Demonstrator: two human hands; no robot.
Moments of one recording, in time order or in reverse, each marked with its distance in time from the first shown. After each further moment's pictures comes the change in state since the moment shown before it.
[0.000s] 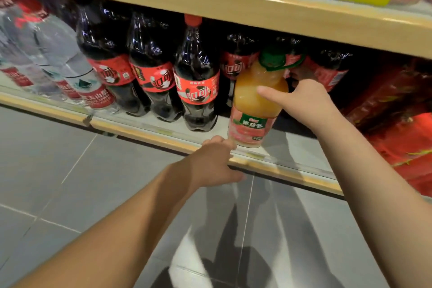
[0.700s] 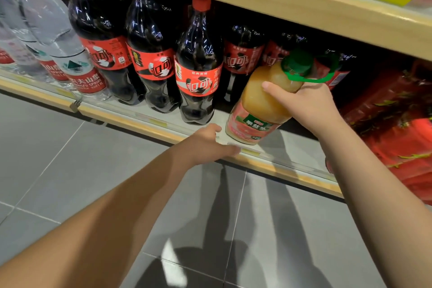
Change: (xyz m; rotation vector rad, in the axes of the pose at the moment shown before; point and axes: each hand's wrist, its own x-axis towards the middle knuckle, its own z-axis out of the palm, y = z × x) left_hand 0.027 -0.032 0.004 -0.552 0.027 -0.185; right_hand -0.002 0.014 0.012 0.252 0.015 -0.202
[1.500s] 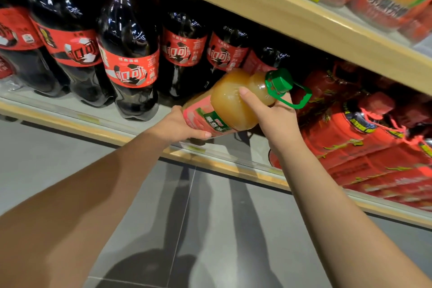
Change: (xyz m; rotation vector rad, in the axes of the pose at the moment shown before) left_hand 0.100 0.021 0.047 -0.204 0.030 0.137; right_hand -0.029 0.052 -0.031 0.407 0.174 0.085
